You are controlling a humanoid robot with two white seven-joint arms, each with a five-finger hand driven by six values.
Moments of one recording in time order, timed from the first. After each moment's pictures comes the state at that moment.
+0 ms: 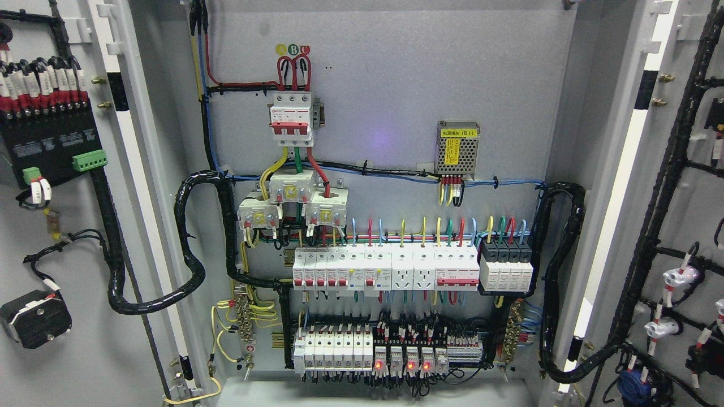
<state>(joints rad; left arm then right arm) 0.64 0.59 0.06 -1.83 0.76 -0.63 -0.17 0.69 -0.55 -0.19 -2.03 -0.87 -0.42 0.51</state>
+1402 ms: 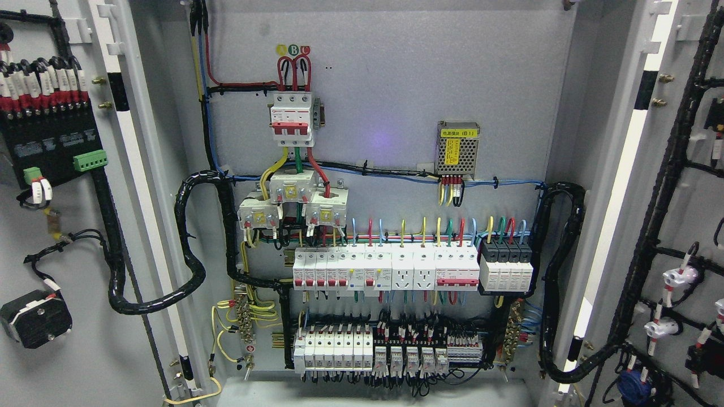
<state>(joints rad) 0.57 0.38 -0.18 -1.08 0.75 -0.63 -0.27 0.46 -0.33 0.09 -1.24 -0.64 -0.43 0.50</state>
